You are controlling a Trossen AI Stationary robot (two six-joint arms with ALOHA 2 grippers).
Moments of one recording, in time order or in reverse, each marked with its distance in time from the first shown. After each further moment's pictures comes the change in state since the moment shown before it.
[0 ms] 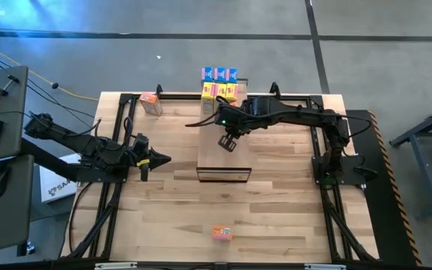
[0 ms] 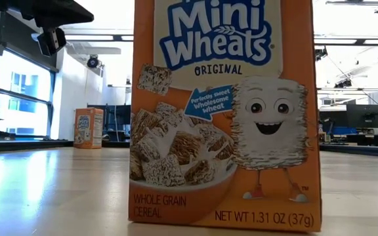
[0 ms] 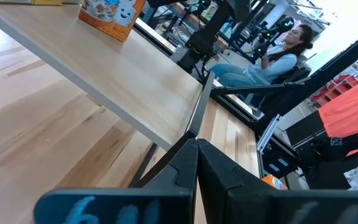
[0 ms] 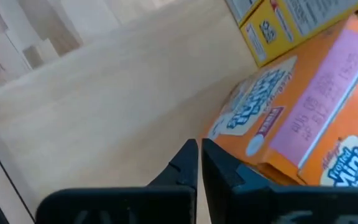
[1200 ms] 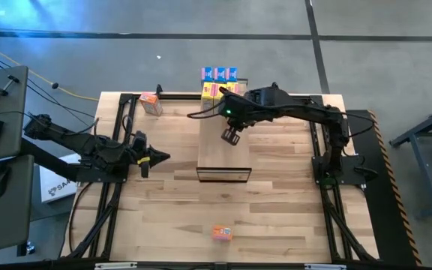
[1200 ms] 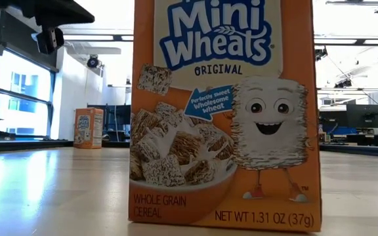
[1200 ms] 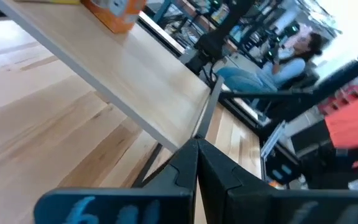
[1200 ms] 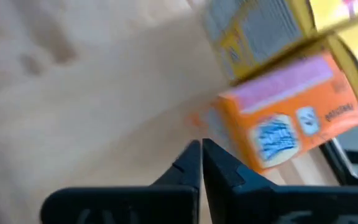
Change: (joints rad) left arm 0.019 0.000 0.027 -0.051 -0.019 -0.053; right arm -0.028 -0.004 0.110 -0.063 -0.011 -0.094
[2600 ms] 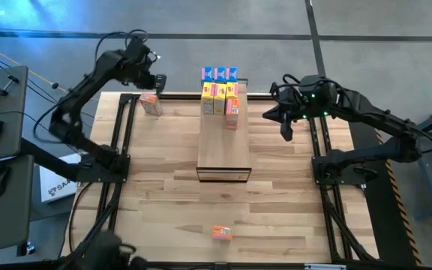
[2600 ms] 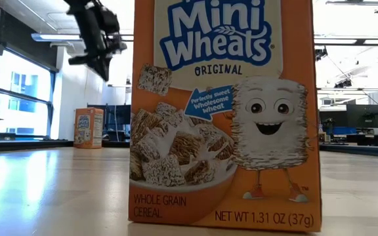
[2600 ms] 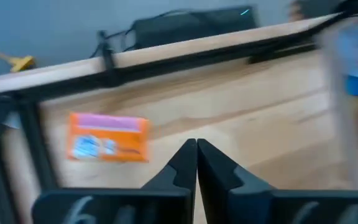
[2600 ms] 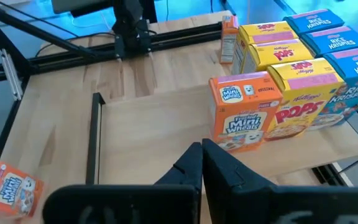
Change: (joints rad) left arm 1.403 0.874 0.936 -0.886 0.564 0.481; right arm -0.208 -0.808 -0.788 0.559 -0.418 -0.288
